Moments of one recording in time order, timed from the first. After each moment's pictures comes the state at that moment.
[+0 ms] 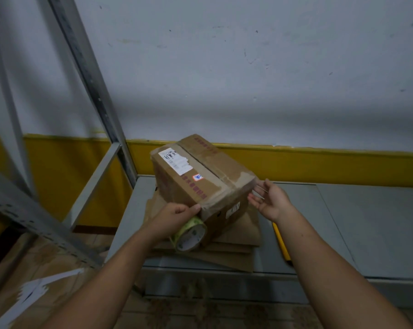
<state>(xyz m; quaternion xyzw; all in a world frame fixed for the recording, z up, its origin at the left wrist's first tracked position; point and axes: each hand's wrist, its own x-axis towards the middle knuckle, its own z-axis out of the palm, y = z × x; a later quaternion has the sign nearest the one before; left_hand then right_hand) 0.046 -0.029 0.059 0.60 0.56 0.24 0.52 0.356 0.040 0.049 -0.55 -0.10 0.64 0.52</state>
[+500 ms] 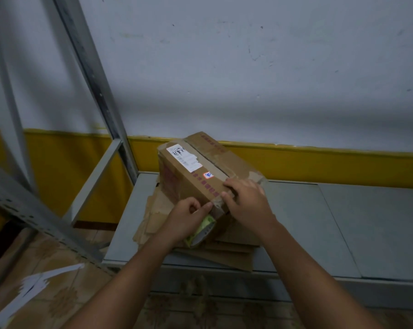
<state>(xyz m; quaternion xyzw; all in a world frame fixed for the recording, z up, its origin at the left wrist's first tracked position) 0.090 -0.041 0.067 0.58 0.62 0.30 0.44 0.296 -0.015 0.080 -0.61 -0.74 0.11 0.24</state>
